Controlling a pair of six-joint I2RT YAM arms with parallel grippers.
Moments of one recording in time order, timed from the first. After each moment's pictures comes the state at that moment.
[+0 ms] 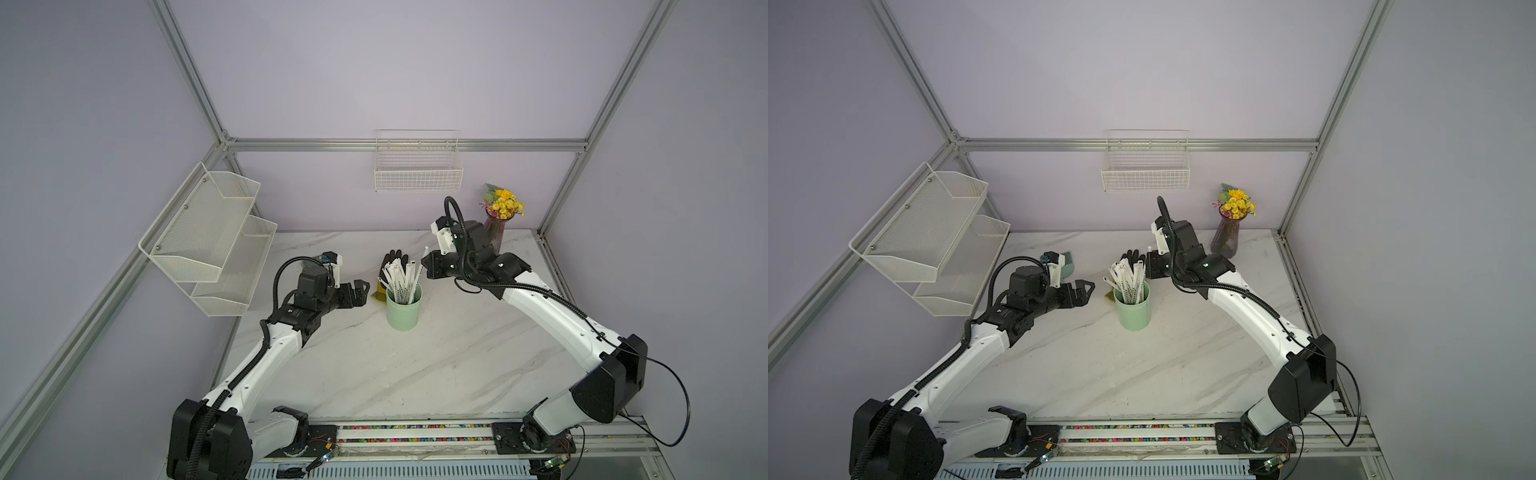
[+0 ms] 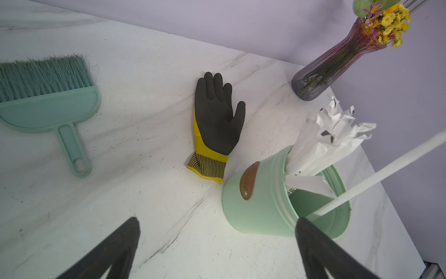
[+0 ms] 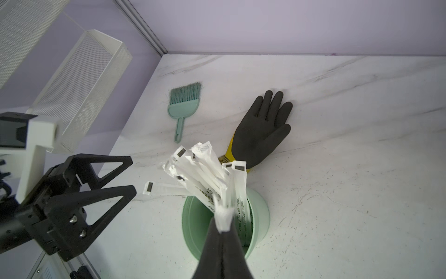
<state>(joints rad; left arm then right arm) -0.27 1.17 0.86 -0.25 0.19 -0.37 0.56 1.53 1.53 -0.58 -0.14 0.37</state>
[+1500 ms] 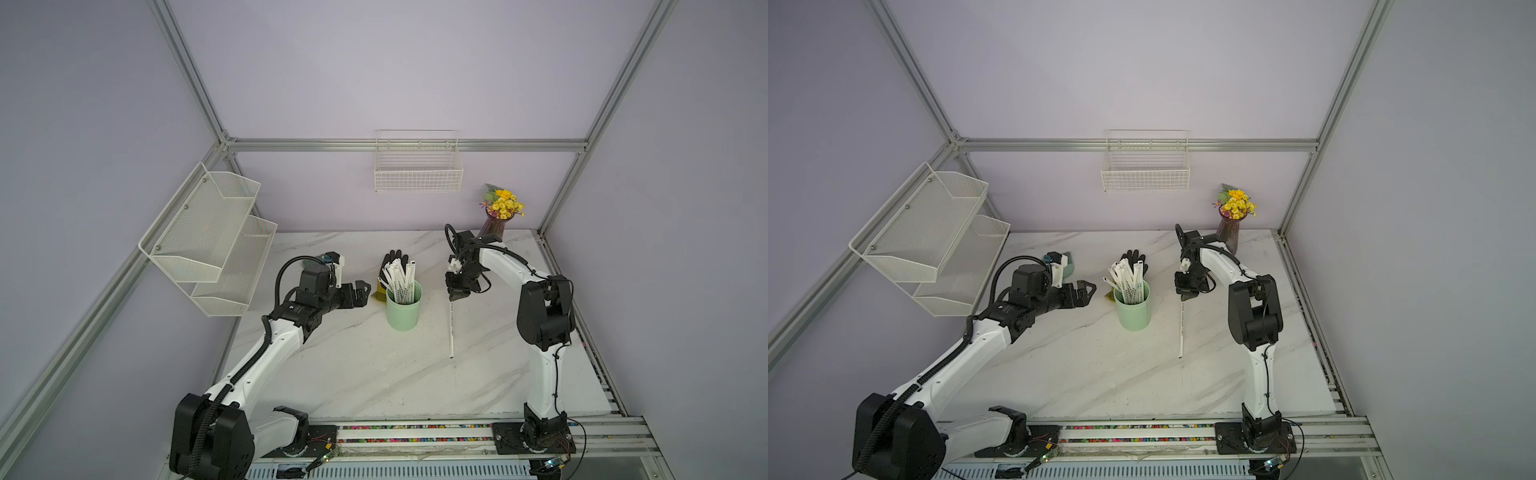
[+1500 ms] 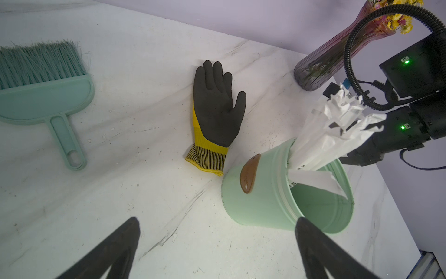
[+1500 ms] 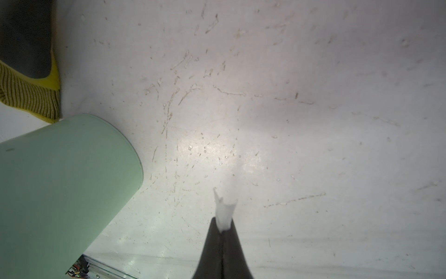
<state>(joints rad) -0.27 1.21 0.89 -0.30 0.21 -0.35 0.28 2.12 1.79 -1.18 -0.27 0.22</state>
